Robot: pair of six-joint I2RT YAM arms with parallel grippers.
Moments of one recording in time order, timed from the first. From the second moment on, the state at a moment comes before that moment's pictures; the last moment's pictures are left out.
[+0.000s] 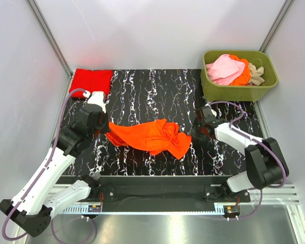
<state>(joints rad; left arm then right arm) -0.52 0.88 1.07 -0.82 -0.33 -0.35 0.39 1.44 0.78 -0.37 0.05 0.80</state>
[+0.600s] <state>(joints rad) -0.52 0.89 1.06 -0.80 -0.29 -0.35 0.38 1.57 0.81 -0.32 0.02 0.71</state>
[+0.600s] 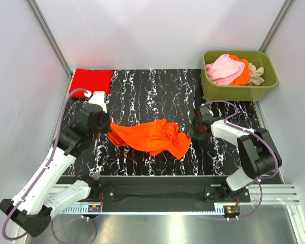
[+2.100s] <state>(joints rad) -0.50 0.76 1.72 -0.84 0.05 -0.62 0.35 0.83 1.99 -0.87 0.21 0.74</state>
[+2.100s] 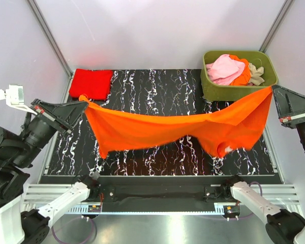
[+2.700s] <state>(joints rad) -0.45 1.24 1.88 -0.87 -0.18 -0.43 0.35 1.37 2.21 -0.88 0.33 0.54</state>
